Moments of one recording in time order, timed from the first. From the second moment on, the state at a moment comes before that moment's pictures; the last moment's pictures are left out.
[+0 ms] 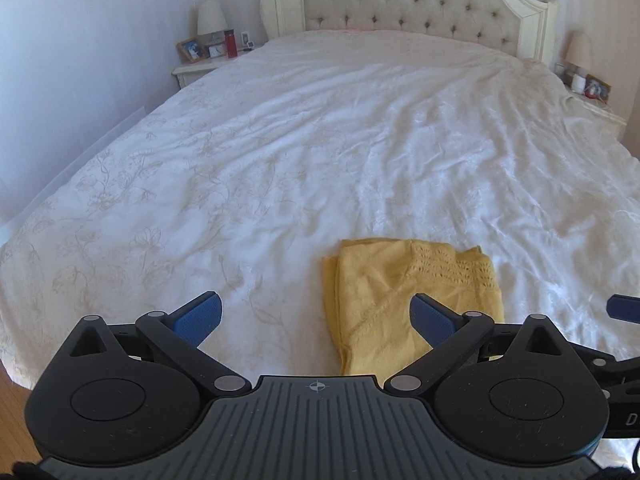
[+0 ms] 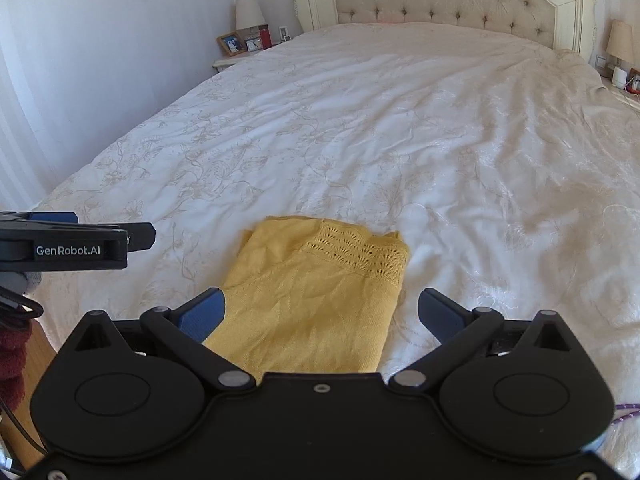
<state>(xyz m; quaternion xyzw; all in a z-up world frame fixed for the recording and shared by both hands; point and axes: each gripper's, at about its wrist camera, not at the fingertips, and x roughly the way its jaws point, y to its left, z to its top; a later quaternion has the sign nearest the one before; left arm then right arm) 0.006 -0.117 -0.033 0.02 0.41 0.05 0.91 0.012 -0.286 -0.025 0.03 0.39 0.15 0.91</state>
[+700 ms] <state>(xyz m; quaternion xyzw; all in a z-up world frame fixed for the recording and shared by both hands) -0.042 -0.103 -0.059 -0.02 0.52 0.04 0.85 -0.039 -0.284 -0.025 0.06 0.47 0.04 0.88</state>
